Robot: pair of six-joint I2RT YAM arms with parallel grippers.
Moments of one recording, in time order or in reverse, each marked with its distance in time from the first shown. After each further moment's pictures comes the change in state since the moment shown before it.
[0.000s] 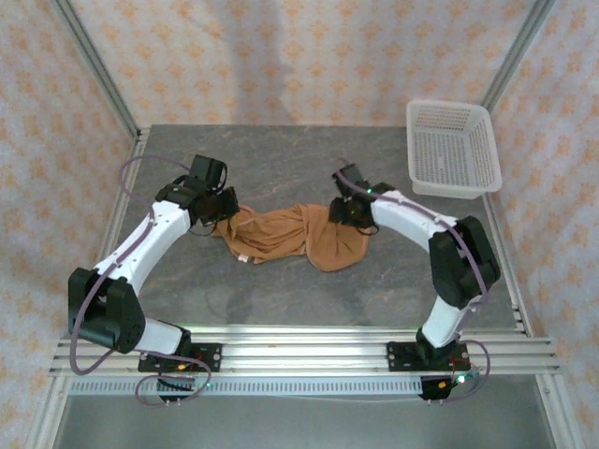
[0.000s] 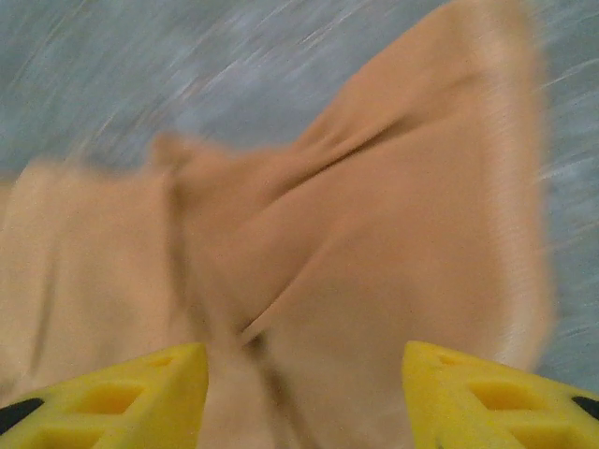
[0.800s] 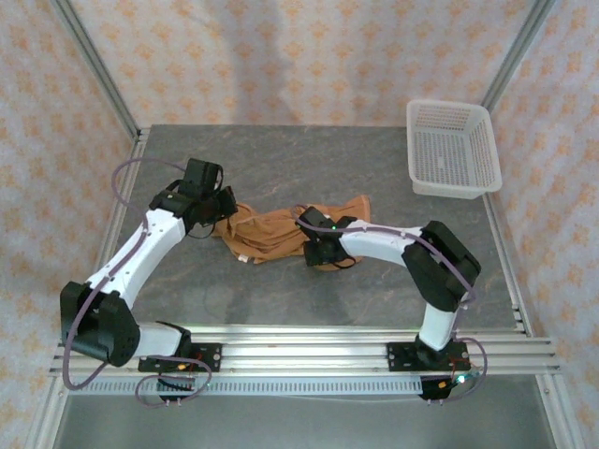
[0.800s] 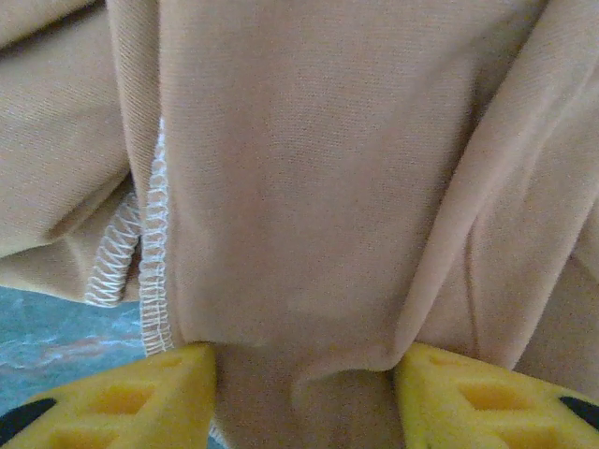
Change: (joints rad) left arm 0.000 -0.077 -0.047 0.042 -0.003 -0.017; right arm 0.257 0.077 -0.104 0.037 0.044 -0.047
